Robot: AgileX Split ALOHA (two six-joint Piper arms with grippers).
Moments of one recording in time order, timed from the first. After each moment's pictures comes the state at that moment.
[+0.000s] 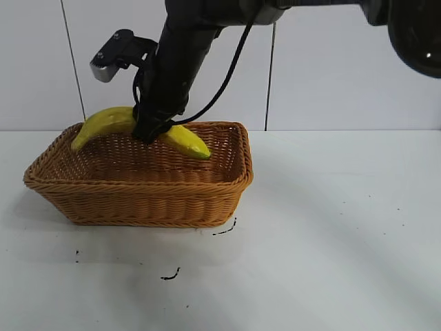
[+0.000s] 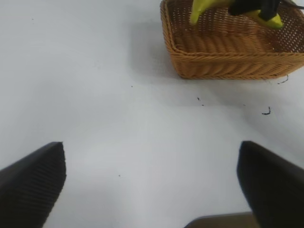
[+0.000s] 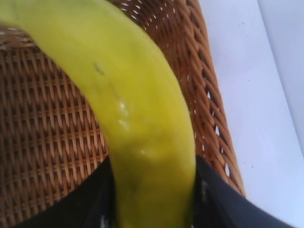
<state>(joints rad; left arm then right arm) -0.02 0.00 -0.49 -0.06 1.07 0.06 0.62 2.51 -2.27 0.07 0.81 -0.73</state>
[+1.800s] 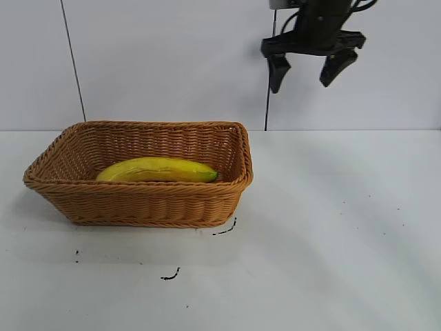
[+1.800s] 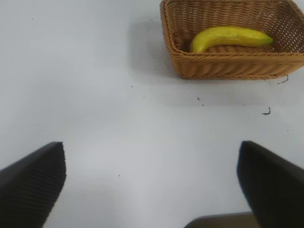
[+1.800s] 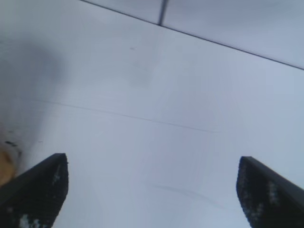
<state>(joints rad) -0.02 0.00 -0.49 -0.06 1.07 0.06 0.16 2.43 -2.44 -0.01 1.21 -0.02</state>
